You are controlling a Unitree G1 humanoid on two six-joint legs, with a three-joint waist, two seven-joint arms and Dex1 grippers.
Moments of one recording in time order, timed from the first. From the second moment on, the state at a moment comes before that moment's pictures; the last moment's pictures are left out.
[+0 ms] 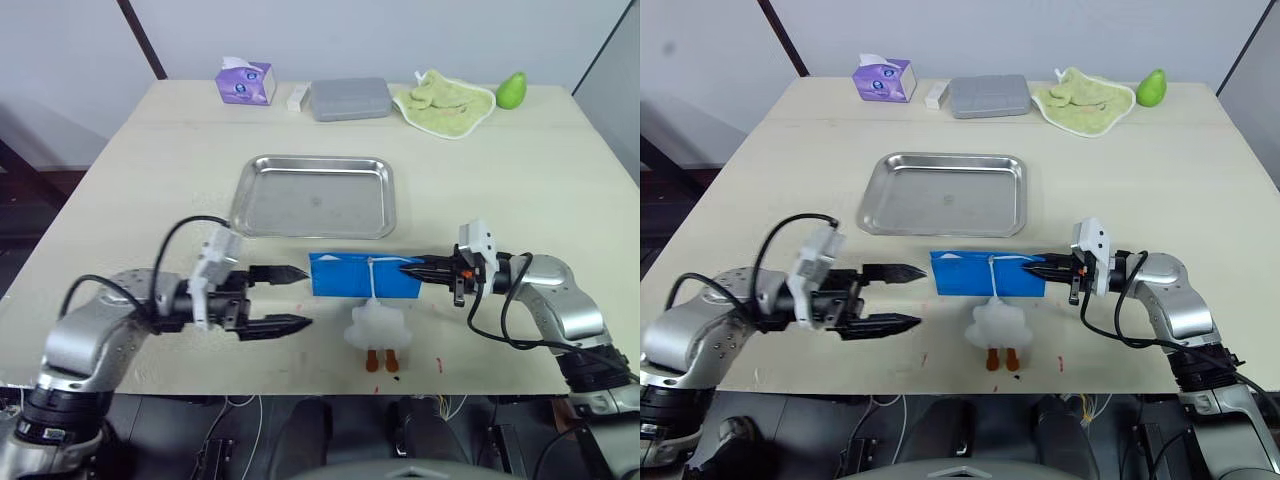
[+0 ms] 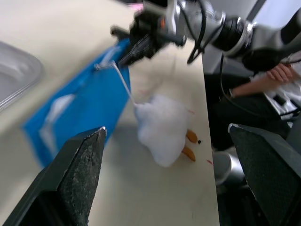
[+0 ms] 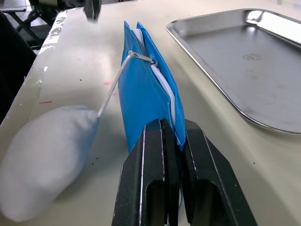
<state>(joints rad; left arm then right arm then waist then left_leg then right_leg) -0.18 0.85 0.04 -0.35 -0.75 0.66 -1.21 -0.38 -0.53 0.12 0.04 0.40 0.22 1.17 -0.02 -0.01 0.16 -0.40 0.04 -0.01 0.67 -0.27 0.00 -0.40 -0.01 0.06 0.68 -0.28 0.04</state>
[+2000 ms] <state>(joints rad) -0.35 0.75 0.25 -0.07 -0.81 0.74 -1.12 -0.35 -0.55 0.11 0.01 0.41 0.22 1.15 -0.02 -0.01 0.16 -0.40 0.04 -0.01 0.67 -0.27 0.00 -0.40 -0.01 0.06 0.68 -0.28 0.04</state>
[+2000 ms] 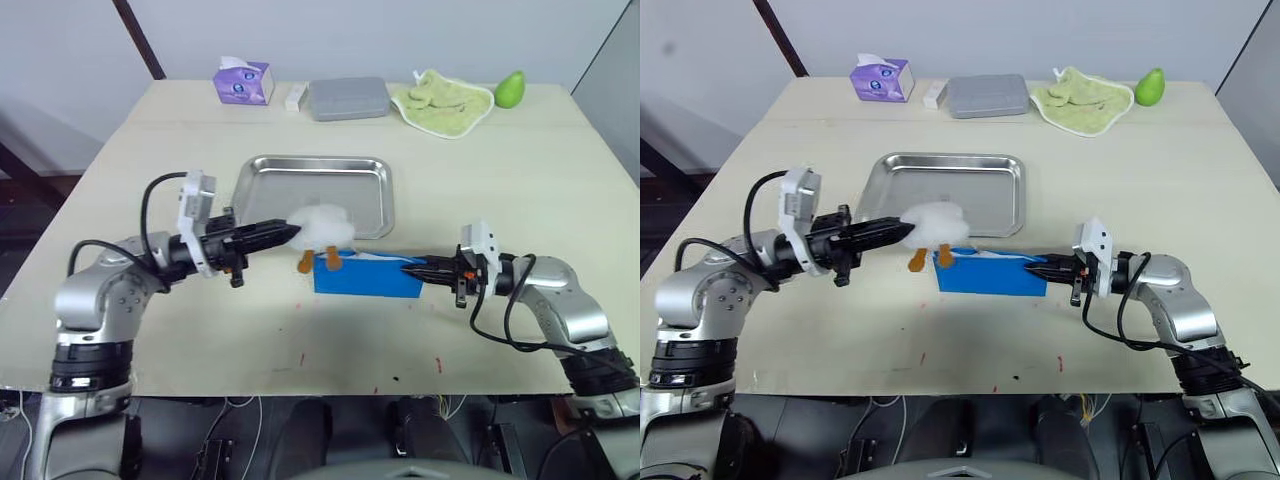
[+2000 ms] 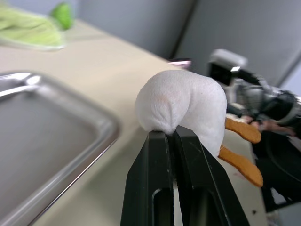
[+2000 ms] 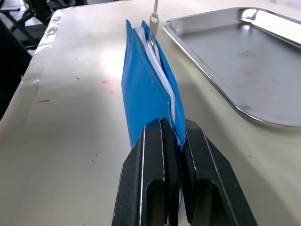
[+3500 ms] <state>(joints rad) -0.20 0.88 0.21 0.14 -0.50 0.44 -1.22 -0.38 -0.59 0.03 -0.07 0.64 0.52 1.12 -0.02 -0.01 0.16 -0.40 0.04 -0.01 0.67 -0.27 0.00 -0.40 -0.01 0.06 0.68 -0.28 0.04</state>
